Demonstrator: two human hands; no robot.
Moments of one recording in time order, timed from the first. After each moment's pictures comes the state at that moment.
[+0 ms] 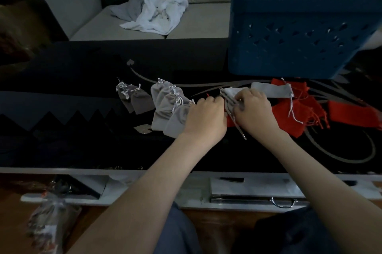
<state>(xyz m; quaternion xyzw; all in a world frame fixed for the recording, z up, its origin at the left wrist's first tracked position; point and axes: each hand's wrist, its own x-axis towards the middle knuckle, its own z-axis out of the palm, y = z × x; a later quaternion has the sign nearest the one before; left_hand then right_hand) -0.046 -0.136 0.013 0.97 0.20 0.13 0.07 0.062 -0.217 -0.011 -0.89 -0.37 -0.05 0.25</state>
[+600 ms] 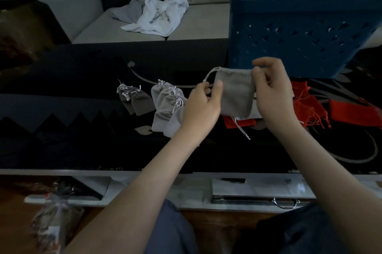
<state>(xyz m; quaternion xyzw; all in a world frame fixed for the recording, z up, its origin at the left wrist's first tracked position) -0.048 -0.134 0.031 0.81 0.29 0.24 0.46 0.055 -0.228 0.035 -0.71 -0.29 -0.03 0.64</state>
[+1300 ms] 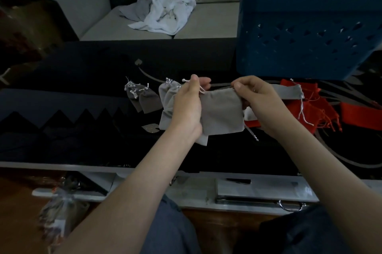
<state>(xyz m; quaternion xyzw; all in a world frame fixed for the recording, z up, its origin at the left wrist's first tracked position) -0.057 -0.114 0.039 0.52 0.36 0.30 0.71 0.046 -0.211 0.029 -0.71 -0.29 0.22 0.60</state>
